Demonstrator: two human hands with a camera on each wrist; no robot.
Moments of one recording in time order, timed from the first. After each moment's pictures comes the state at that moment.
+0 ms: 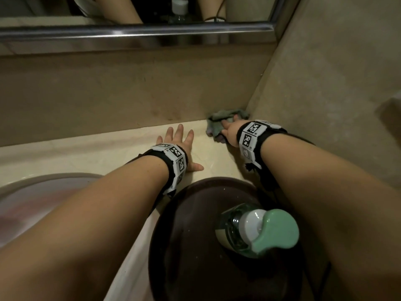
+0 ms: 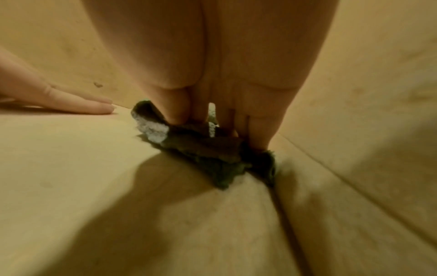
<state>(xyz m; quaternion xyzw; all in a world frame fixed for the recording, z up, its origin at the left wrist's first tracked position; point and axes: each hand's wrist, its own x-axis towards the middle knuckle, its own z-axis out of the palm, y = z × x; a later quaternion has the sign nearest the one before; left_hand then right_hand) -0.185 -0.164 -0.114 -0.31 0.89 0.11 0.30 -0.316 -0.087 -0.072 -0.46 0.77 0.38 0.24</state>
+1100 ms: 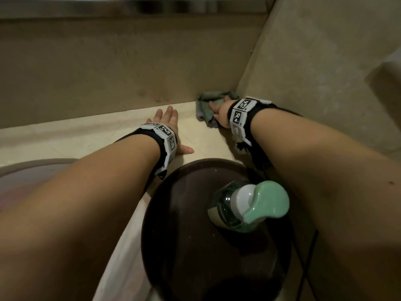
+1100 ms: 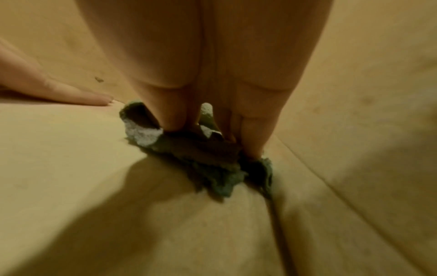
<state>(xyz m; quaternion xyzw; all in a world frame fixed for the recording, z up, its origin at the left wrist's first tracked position) -0.185 -0.167 -0.119 -0.32 0.90 0.12 0.27 -0.314 -0.083 -0.076 -0.46 0.77 0.39 0.20</state>
